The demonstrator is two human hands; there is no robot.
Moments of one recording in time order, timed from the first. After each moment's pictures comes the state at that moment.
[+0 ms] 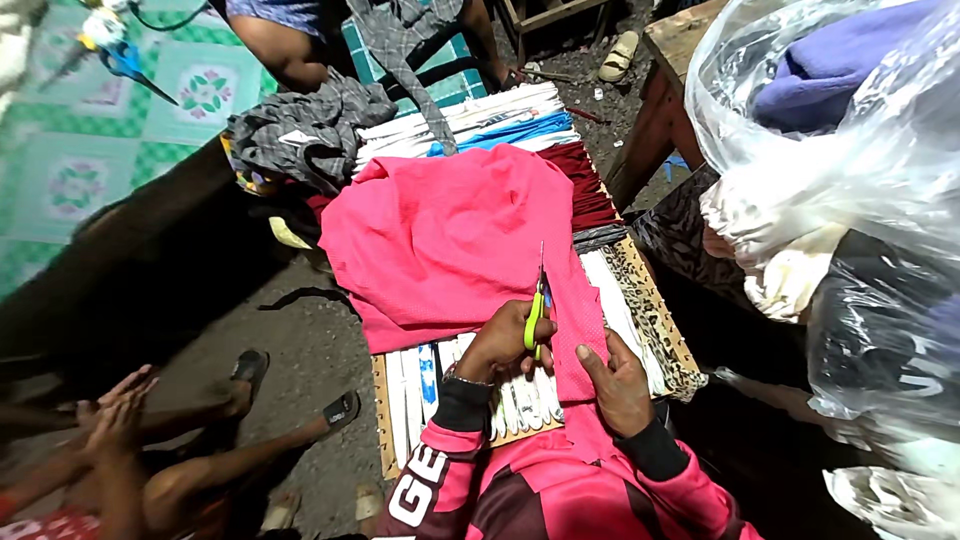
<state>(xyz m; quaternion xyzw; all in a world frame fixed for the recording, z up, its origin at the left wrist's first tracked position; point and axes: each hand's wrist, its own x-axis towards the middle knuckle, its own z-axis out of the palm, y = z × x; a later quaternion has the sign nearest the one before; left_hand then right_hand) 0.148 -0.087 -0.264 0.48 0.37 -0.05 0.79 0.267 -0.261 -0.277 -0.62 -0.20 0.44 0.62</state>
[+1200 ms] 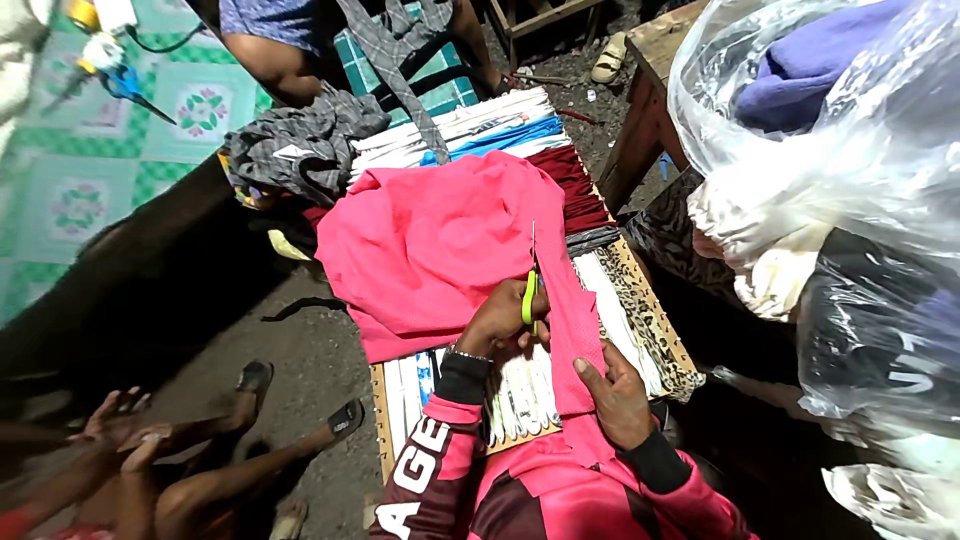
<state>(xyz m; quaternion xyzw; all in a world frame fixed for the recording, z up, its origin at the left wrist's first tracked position) 0.171 -0.059 -0.274 0.51 0.37 -0.03 0.78 0.265 -0.274 -0.283 -0.62 -0.20 0.44 0.62</state>
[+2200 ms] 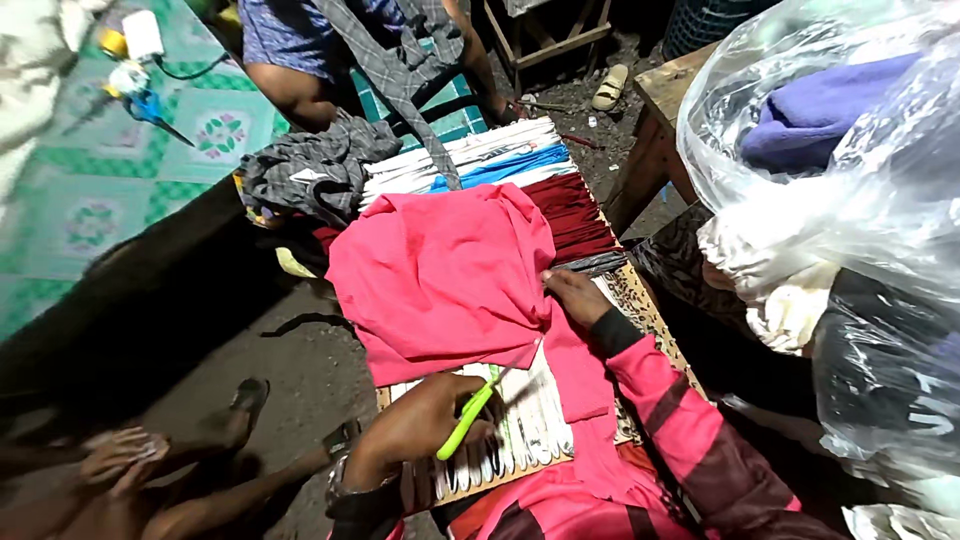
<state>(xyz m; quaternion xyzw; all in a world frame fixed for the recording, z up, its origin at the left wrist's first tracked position) 0.046 -0.061 -0.190 0.78 0.28 -0.17 0.54 0.334 -0.103 -0.304 -0.68 -0.32 0.52 0.41</state>
